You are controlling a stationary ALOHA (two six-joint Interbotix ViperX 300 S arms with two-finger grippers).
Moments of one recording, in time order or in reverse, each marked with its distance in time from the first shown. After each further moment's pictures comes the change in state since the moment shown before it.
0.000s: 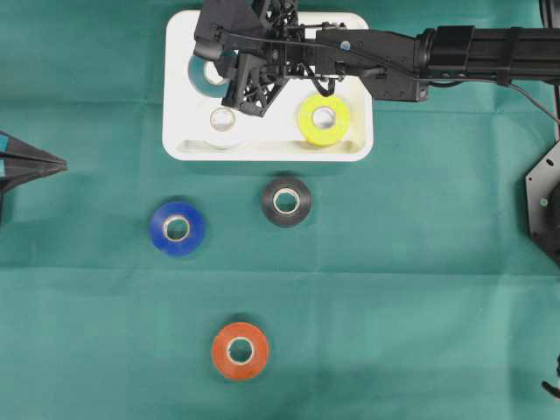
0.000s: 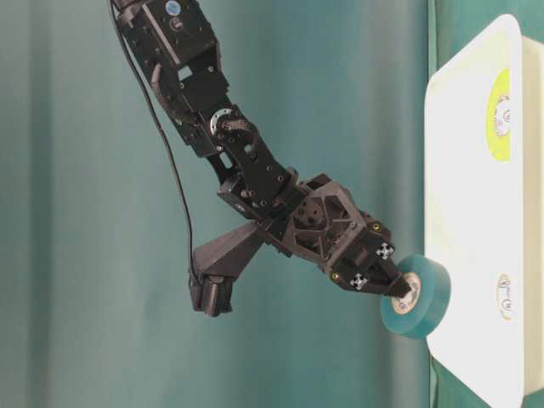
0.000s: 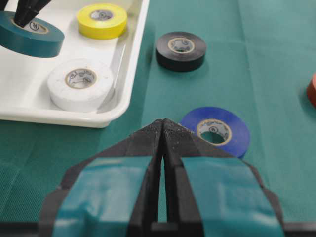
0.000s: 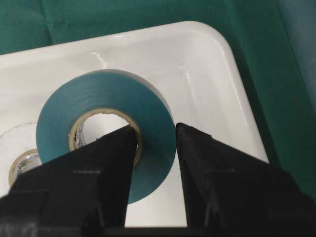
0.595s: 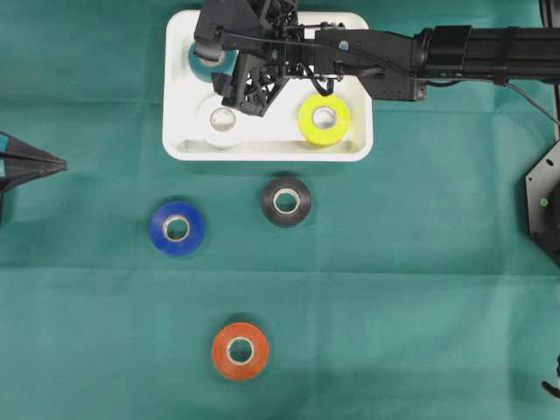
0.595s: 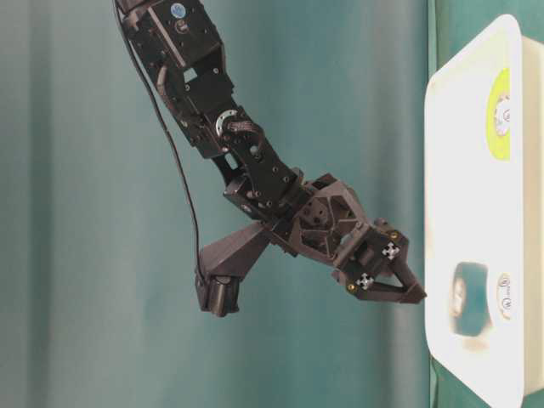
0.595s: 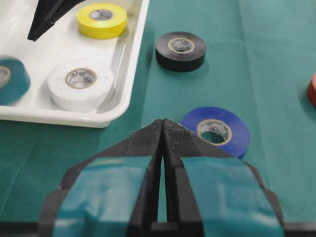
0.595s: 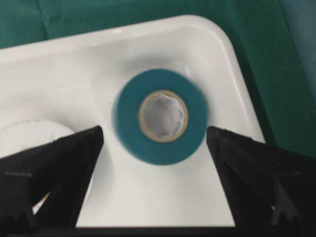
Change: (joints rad) left arm 0.002 0.000 -0.002 0.000 0.000 -0.002; right arm -0.002 0.006 0.006 0.000 0.003 0.002
